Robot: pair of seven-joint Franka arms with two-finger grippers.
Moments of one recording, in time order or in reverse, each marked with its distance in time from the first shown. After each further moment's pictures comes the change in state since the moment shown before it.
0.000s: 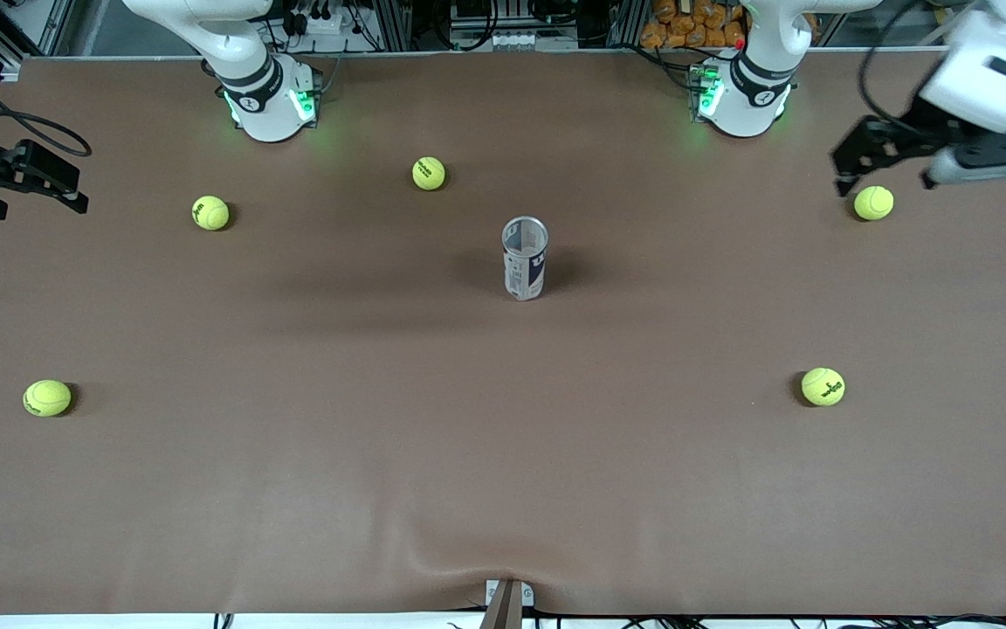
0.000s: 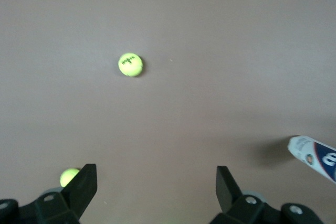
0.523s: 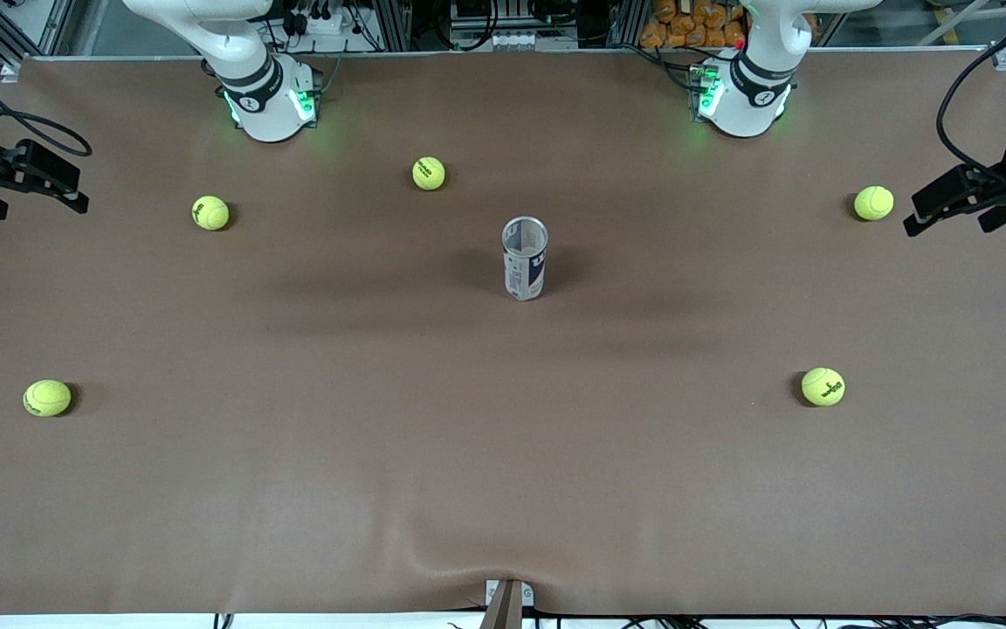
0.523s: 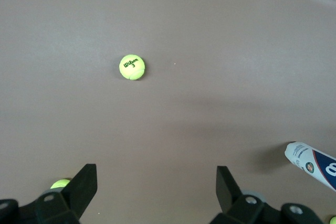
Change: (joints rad) left arm 0.007 0.051 0.147 -0.032 -0.124 0.051 0.110; right arm 0.000 0.000 0.000 0.000 0.000 0.000 0.000
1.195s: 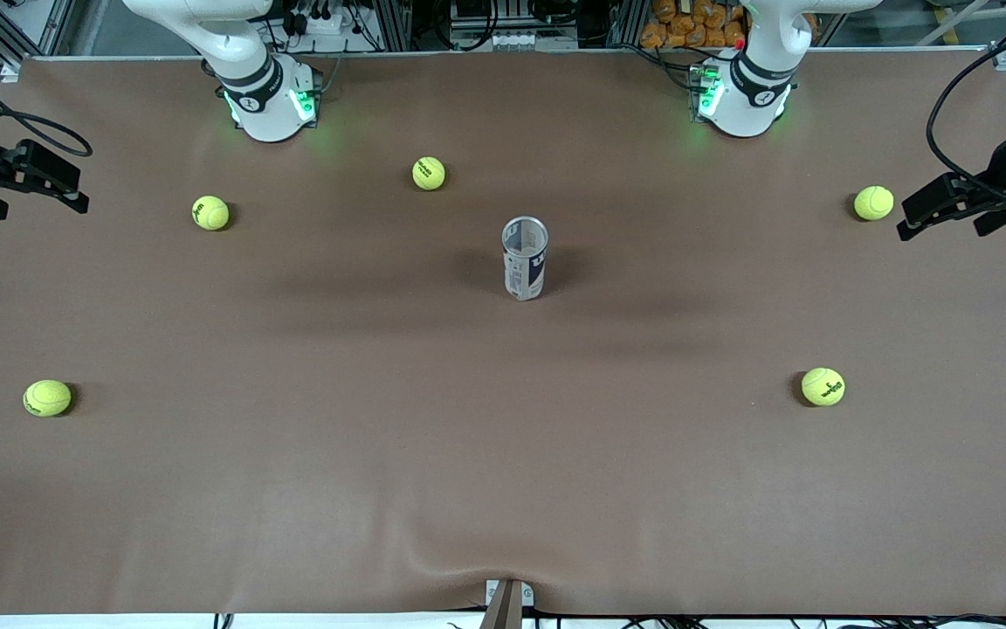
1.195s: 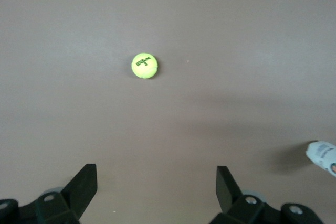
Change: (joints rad) left arm -0.015 -0.001 -0.012 -0.014 0.084 0.003 0.002; right arm 0.000 0.000 0.000 -0.001 0.000 -0.001 0.000
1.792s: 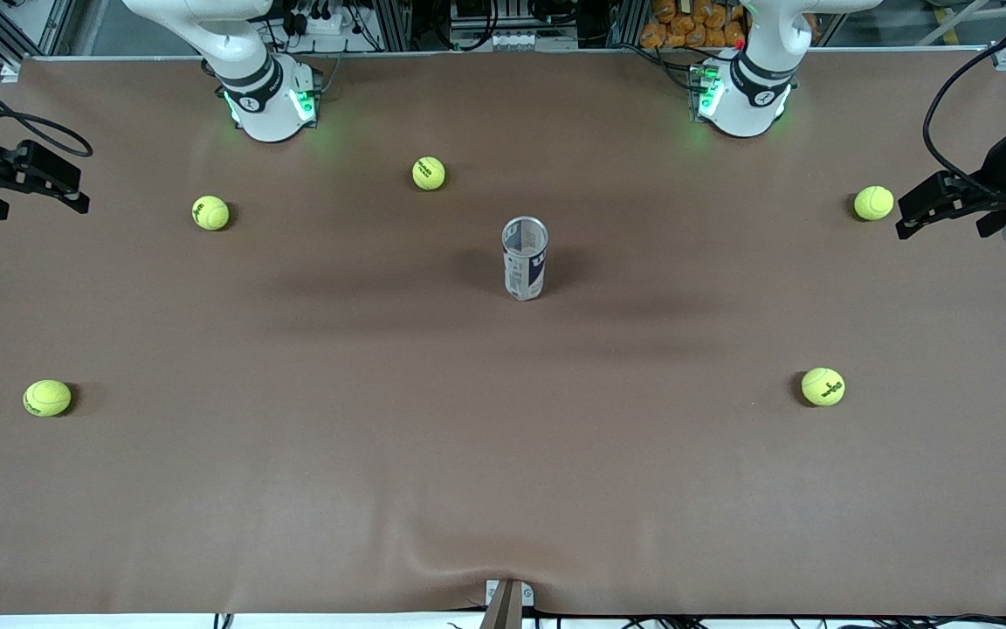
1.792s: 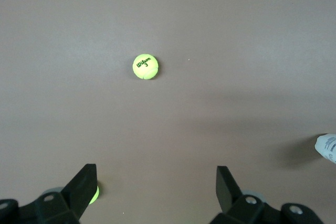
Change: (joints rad) left arm -0.003 0.000 -0.008 -0.003 0.010 0.000 0.036; right arm 0.000 0.000 0.000 -0.004 0.000 0.000 0.000
